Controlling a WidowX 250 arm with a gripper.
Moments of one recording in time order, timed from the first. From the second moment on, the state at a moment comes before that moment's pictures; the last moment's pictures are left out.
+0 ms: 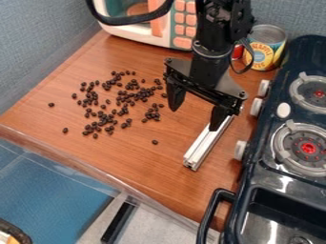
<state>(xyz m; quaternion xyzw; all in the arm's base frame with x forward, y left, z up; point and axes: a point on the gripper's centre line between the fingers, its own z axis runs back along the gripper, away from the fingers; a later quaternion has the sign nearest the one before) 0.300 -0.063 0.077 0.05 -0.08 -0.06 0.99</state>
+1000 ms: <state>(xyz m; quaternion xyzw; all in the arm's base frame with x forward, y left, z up) 0.323 -0.078 0.033 0.02 -0.08 -0.08 0.99</state>
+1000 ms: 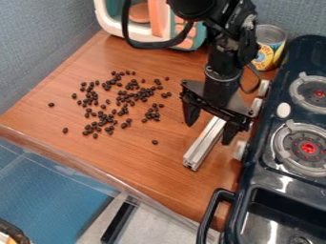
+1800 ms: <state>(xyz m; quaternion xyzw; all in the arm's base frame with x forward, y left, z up) 0.326 -0.075 0.027 0.01 -0.07 -0.06 1.00</state>
